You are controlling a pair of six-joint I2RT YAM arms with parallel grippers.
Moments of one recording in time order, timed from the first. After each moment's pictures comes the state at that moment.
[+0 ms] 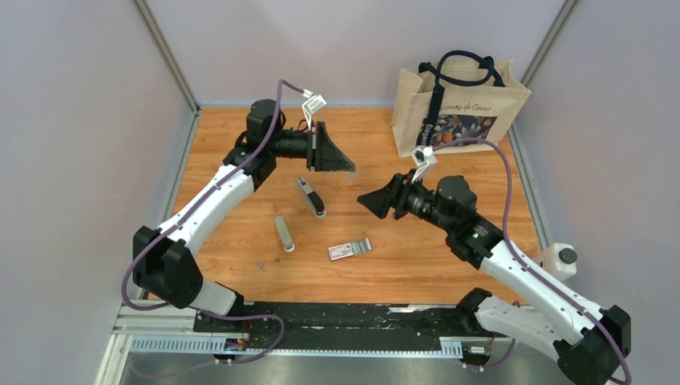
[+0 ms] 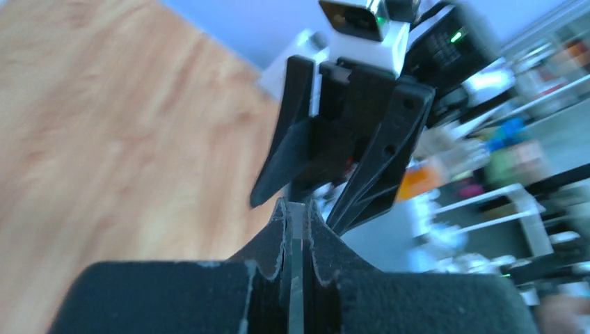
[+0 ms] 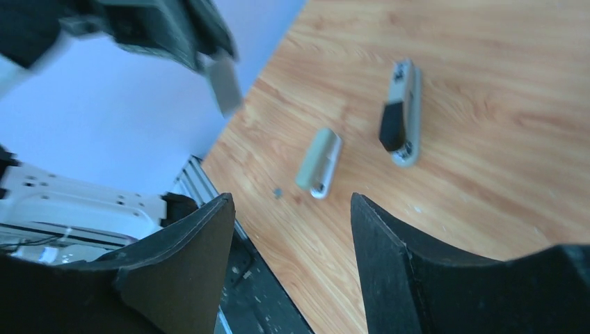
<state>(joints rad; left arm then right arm) -0.45 1.45 1.34 -0.19 1.10 -0.34 0.68 0.91 0.71 0.03 -0.26 0.67</state>
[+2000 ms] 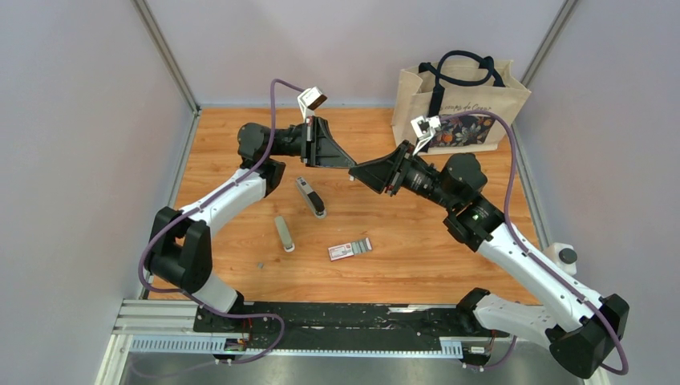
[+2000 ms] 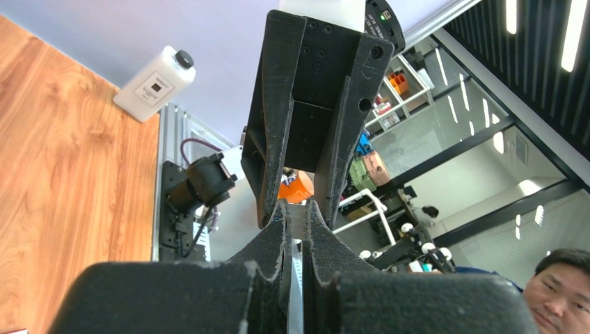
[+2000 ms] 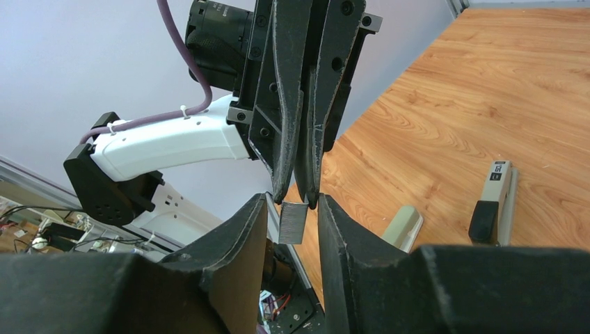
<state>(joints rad) -0.45 1.55 1.12 1.09 1.24 -1.58 0.68 1.02 0.98 0.18 -0.40 0.75</state>
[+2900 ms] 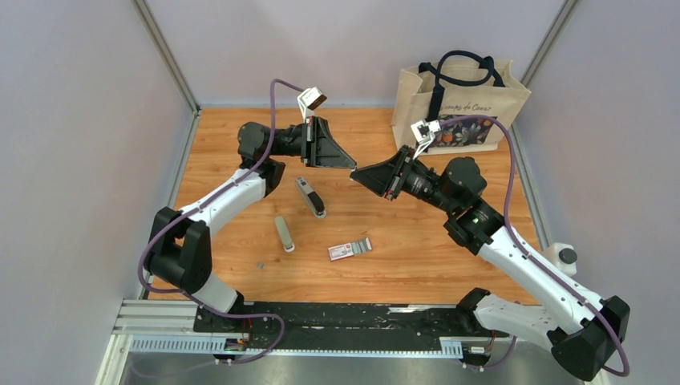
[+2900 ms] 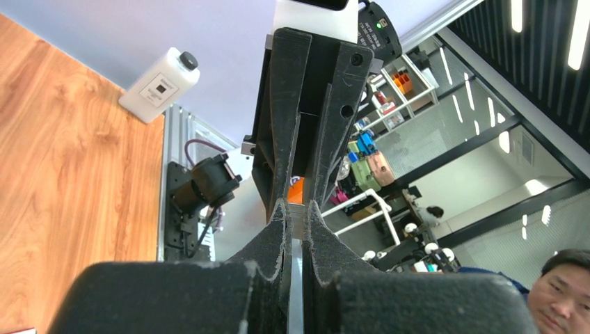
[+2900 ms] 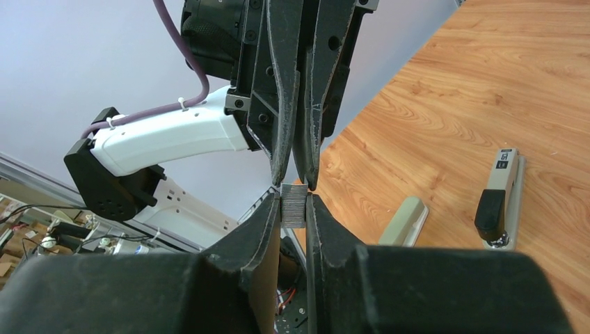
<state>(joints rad) -0.45 1.55 1.12 1.07 1.24 -1.55 0.68 1.00 0.94 0.18 -0.39 0.77</state>
